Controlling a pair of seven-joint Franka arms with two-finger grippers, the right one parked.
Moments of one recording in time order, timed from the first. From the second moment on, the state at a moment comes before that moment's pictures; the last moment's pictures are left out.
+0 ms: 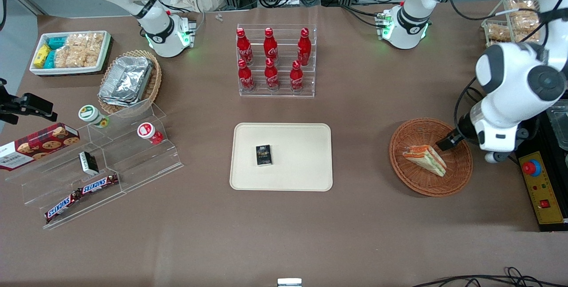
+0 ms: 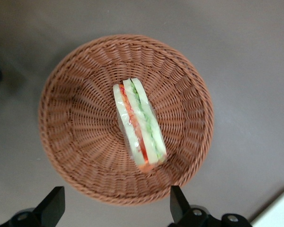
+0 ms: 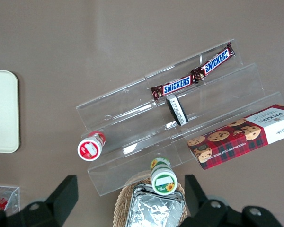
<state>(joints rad) -0.04 0.16 0.01 -2.04 -0.01 2.20 -0.75</state>
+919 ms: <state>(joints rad) -0.05 0.37 0.00 -2.04 -0.01 2.36 -0.98</state>
